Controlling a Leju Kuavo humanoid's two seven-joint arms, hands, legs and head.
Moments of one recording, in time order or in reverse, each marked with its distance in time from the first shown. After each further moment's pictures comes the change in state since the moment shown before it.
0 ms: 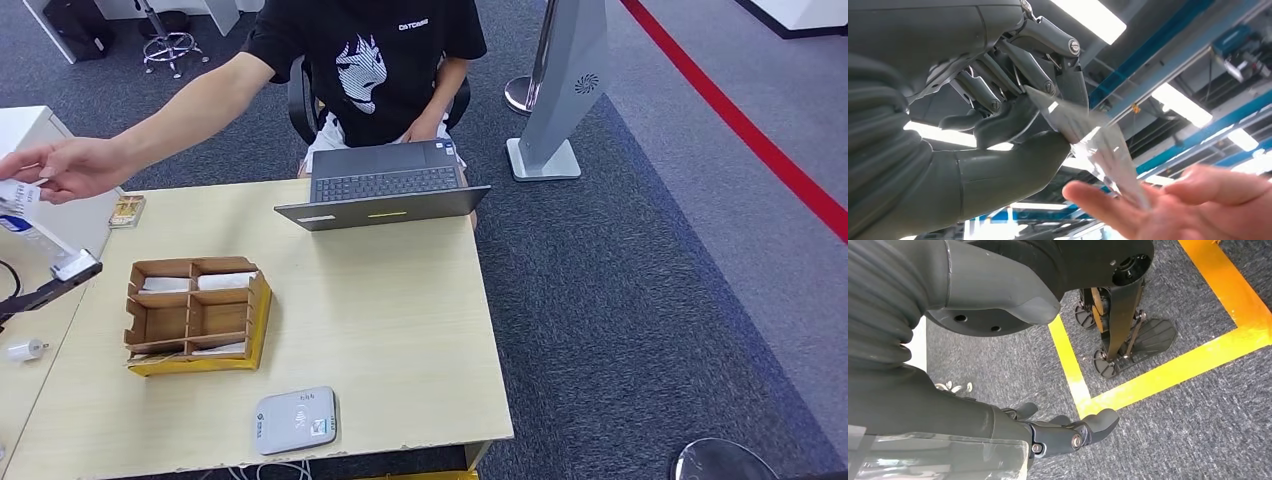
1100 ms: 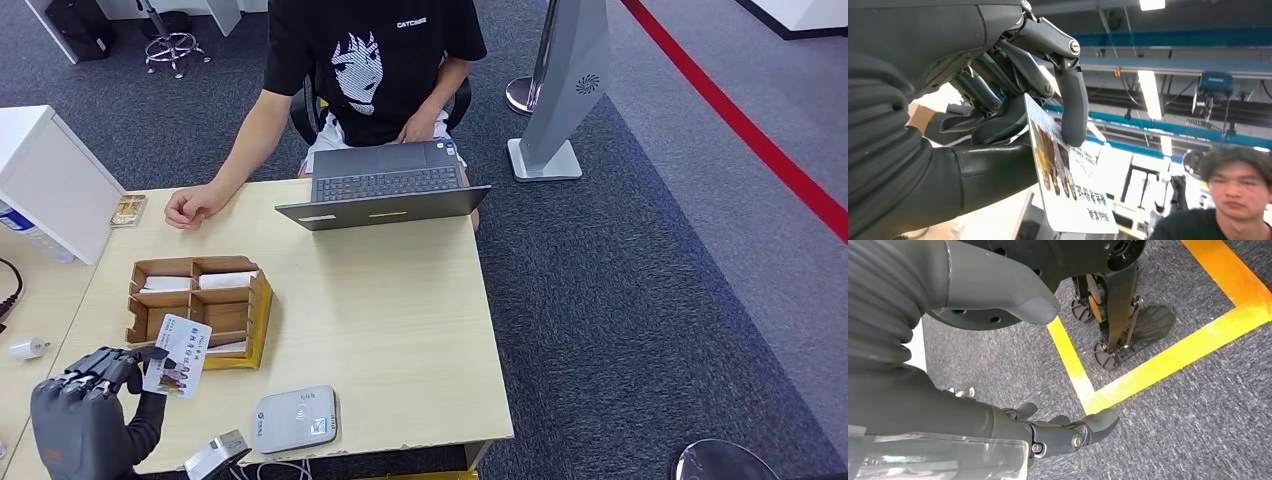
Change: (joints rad) left arm 0.659 -0.473 -0.074 -0.486 0.305 0.219 -0.159; right arm 0.000 0.009 -0.056 0.003 -0.008 -0.056 -0.007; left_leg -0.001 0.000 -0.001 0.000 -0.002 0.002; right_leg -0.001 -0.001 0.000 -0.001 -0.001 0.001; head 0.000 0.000
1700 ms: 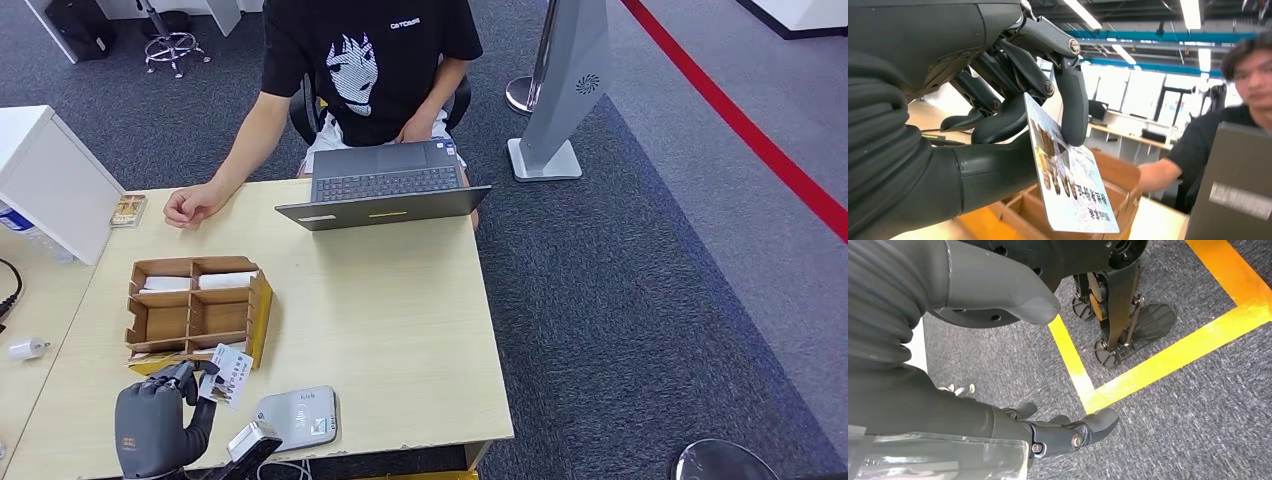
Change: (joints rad) left arm -0.019 -0.059 -0.023 0.295 0.029 -0.032 0.027; right arm -0.001 0.001 -0.019 0.000 0.032 -0.001 0.001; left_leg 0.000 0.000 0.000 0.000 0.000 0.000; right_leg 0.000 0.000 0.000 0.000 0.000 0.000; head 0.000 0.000
